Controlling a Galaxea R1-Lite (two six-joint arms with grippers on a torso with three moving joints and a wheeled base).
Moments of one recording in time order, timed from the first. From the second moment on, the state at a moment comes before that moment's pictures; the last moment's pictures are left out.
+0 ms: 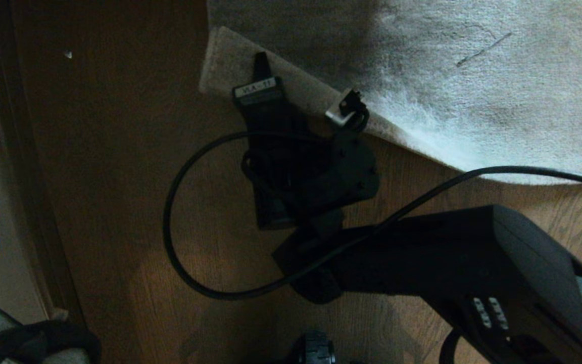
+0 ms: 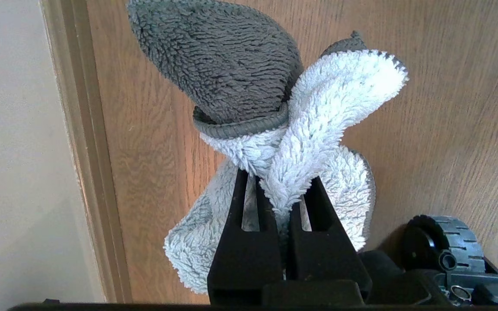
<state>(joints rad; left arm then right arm) 0.00 0.00 0.00 0.00 0.03 -0.08 1.01 2.38 -1.82 -1.52 -0.55 0.66</state>
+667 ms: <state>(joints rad) 0.00 0.00 0.00 0.00 0.03 -0.08 0.98 2.37 -1.82 -1.52 -0.56 0.68</state>
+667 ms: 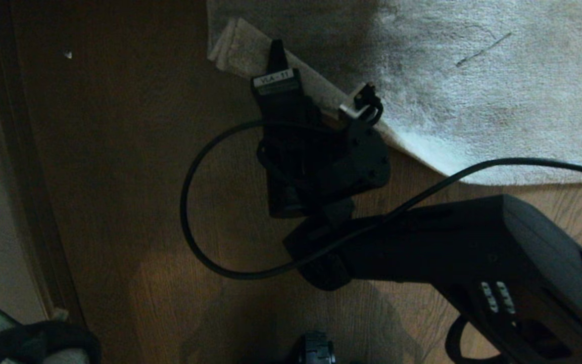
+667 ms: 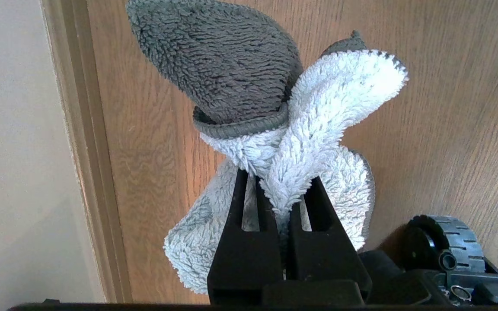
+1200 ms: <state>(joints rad) 0.00 0.00 0.00 0.00 0.03 -0.08 1.00 2.34 -1.75 -1.52 -0.55 0.72</state>
